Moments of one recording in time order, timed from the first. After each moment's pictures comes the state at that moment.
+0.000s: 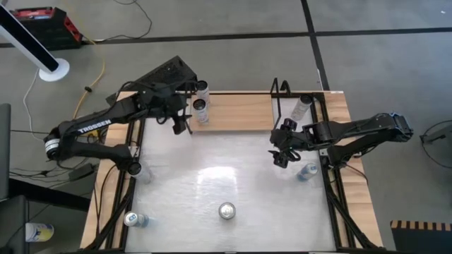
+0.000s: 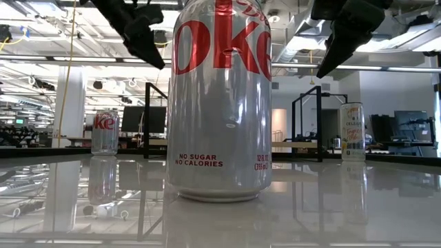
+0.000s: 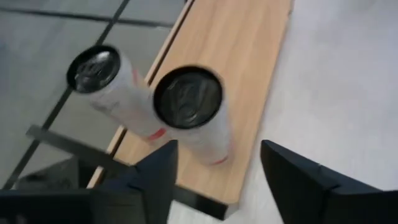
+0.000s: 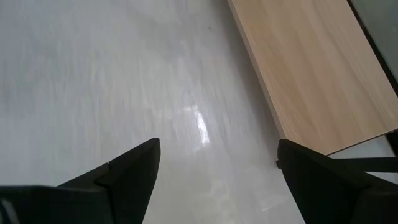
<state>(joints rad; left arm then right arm) 0.49 1.10 1.01 -0.53 -0.08 0.23 0.10 1.15 0.98 -0.81 0.36 0.26</state>
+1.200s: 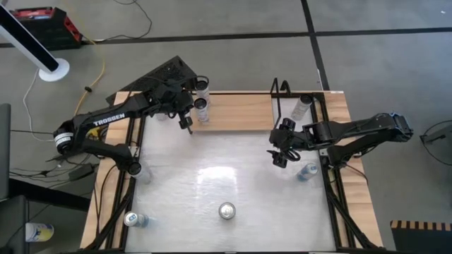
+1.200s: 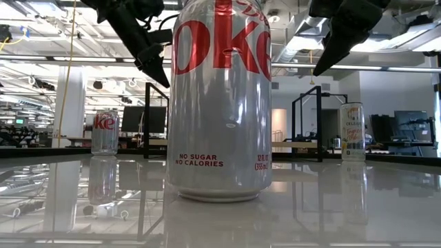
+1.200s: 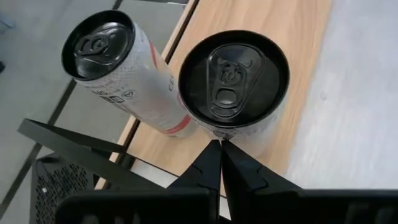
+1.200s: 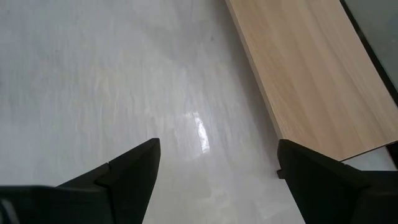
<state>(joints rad) 0.57 1.25 1.01 -0.45 -0.09 0.30 0.10 1.15 0.98 -0.78 0.36 0.24</state>
